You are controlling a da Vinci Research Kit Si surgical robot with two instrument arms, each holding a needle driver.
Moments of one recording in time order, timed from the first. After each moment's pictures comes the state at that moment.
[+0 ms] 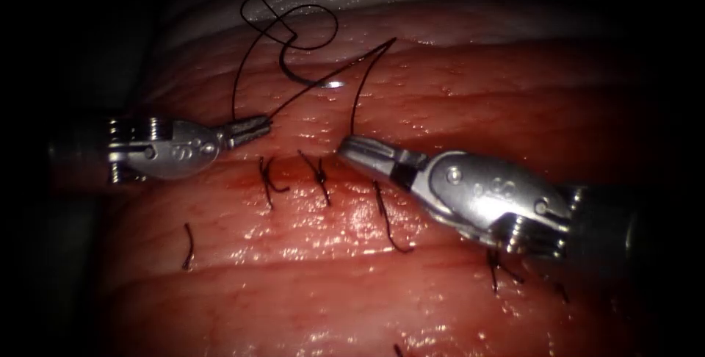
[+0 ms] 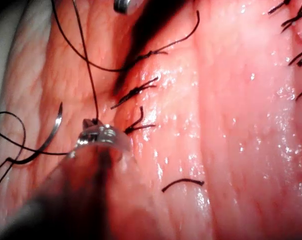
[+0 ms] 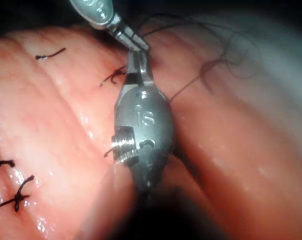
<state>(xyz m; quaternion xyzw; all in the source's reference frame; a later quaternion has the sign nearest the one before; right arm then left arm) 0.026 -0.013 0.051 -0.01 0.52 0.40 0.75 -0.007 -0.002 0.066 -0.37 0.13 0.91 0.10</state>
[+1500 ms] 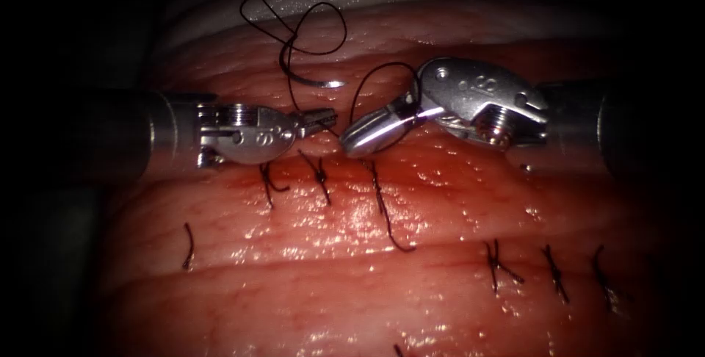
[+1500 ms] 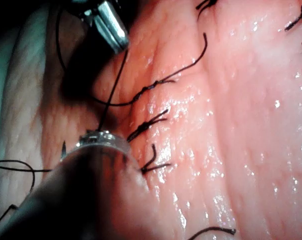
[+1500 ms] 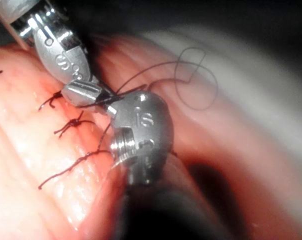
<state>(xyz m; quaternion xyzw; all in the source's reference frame) 0.025 -0.008 0.055 0.41 0.60 0.05 0.69 -0.013 0.002 0.071 -0.35 0.11 0.93 0.05</state>
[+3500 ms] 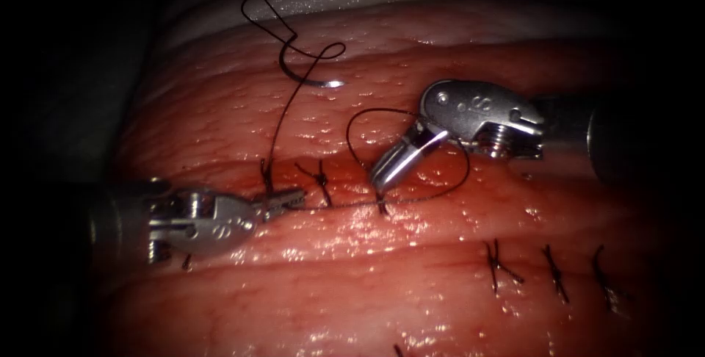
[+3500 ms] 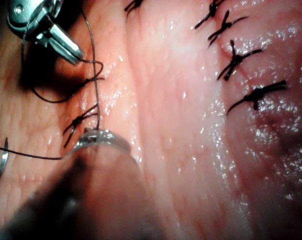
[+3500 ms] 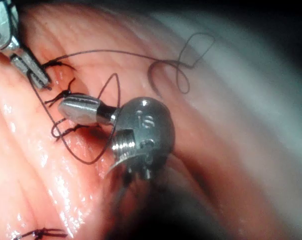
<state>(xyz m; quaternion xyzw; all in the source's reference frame) 0.024 -0.008 0.059 0.39 0.61 0.06 0.69 -0.010 -0.008 0.063 -0.38 0.09 0.92 0.03</state>
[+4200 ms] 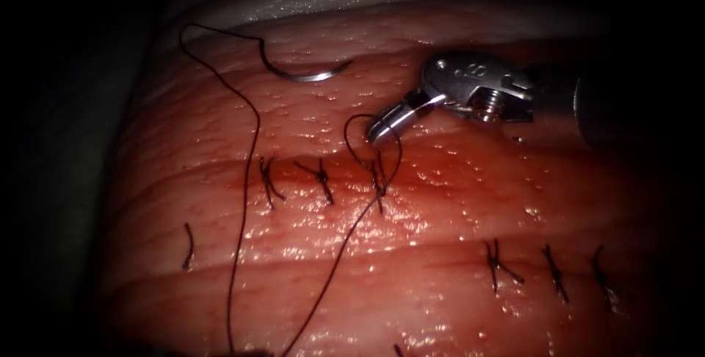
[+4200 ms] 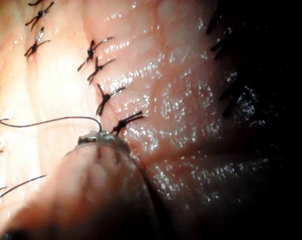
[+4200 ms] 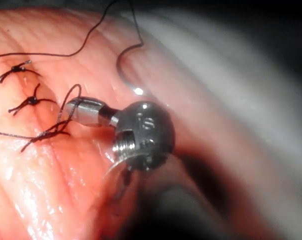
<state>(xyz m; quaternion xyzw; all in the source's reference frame) 0.023 -0.005 0.063 0.34 0.60 0.14 0.71 -0.009 -0.020 0.051 -0.40 0.00 0.91 -0.08</state>
